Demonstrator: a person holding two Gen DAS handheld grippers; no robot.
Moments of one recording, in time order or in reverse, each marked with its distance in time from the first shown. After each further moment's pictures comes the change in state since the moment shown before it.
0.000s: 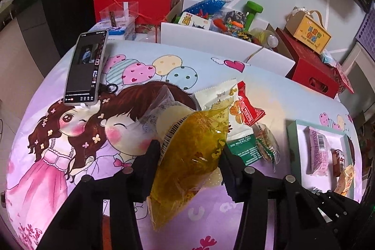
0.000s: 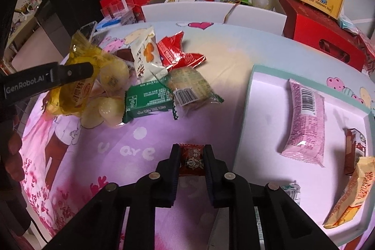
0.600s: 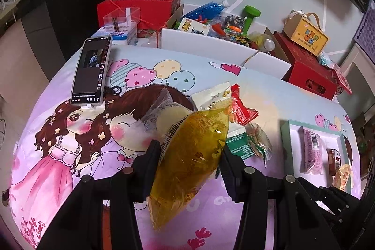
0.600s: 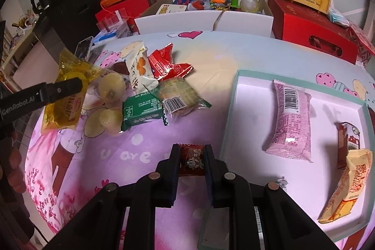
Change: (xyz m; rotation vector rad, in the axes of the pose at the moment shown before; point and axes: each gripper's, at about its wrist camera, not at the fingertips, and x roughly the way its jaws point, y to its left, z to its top) left arm -0.021 -0.009 -0.004 0.008 -0.021 0.011; right arm -0.016 -0.016 0.000 0.056 -0.038 0.012
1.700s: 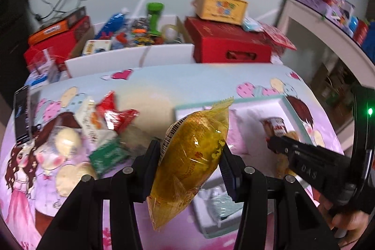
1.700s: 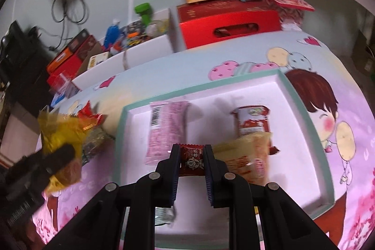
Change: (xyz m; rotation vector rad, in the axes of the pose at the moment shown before) left arm -0.015 -0.172 -0.029 0.325 -0.006 -0.226; right arm -0.063 -0.149 -0.014 0.374 -0.109 -0.135
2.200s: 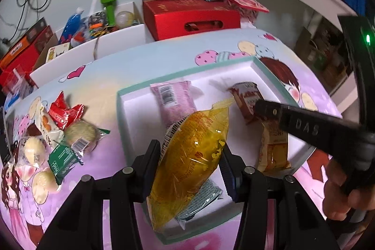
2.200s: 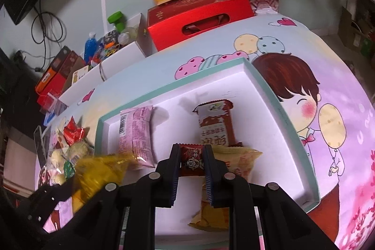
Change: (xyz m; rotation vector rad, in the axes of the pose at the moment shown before) left arm 0.038 -0.078 -0.024 0.191 0.094 -0.044; right arm -0.002 -0.050 0.001 0.130 0.008 -0.020
